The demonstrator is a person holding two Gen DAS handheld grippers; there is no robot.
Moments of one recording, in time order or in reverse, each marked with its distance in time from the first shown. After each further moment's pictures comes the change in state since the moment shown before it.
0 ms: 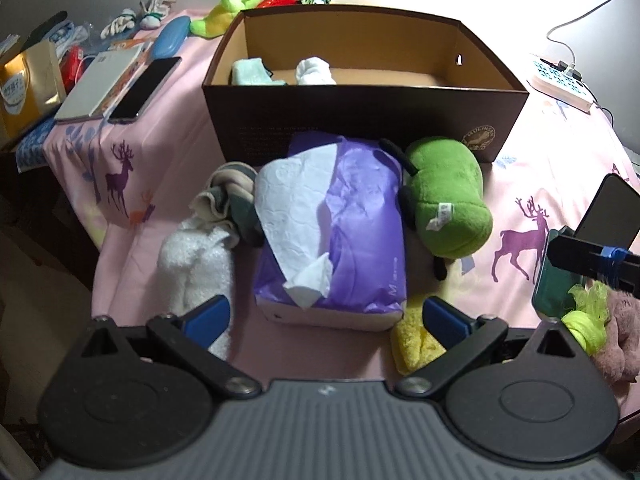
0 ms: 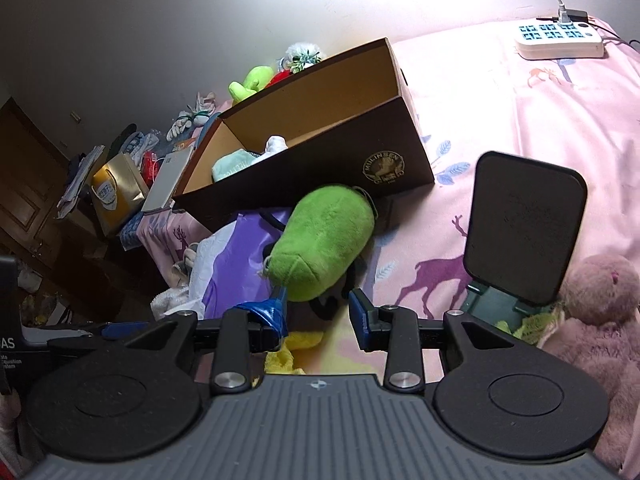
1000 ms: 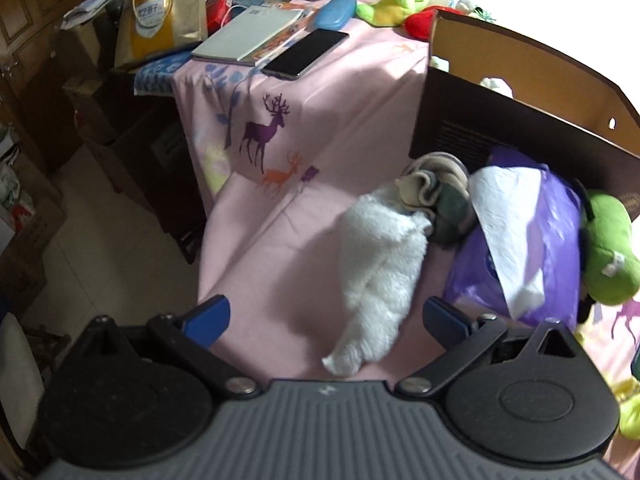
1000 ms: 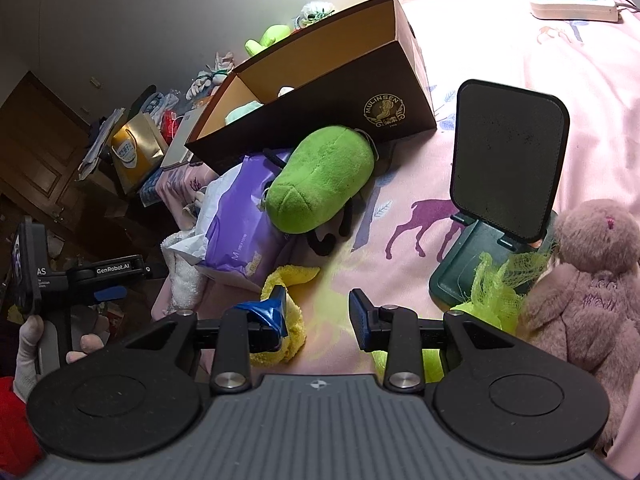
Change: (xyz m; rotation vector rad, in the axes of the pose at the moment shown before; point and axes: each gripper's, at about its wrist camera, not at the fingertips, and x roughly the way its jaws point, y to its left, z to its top) left arm 0.006 0.097 -0.020 -0.298 -0.029 0.247; right arm -0.007 -0.018 -0.017 -0.024 0.114 0.067
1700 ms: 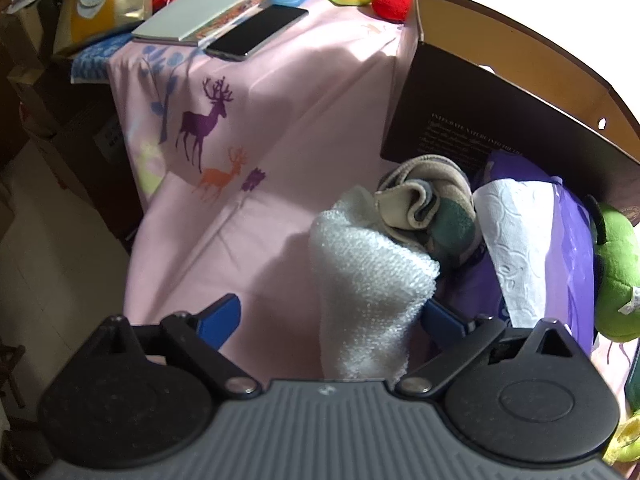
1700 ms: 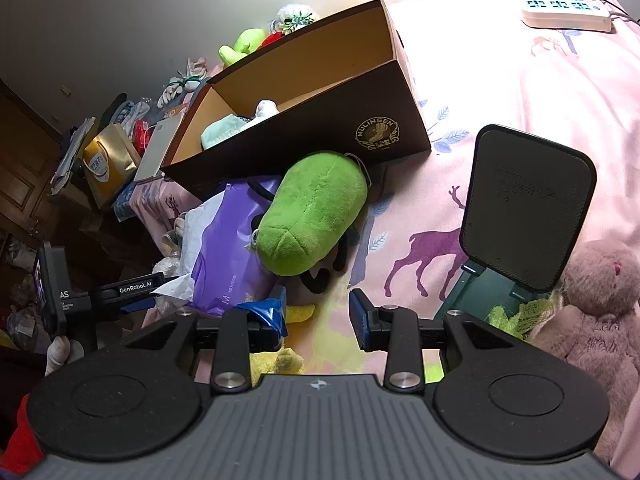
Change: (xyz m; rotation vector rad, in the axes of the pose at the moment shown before) left arm 0.064 -0.002 0.024 0.012 0.044 -0.175; right arm 0.022 0.013 0.034 0.034 0.015 -0.082
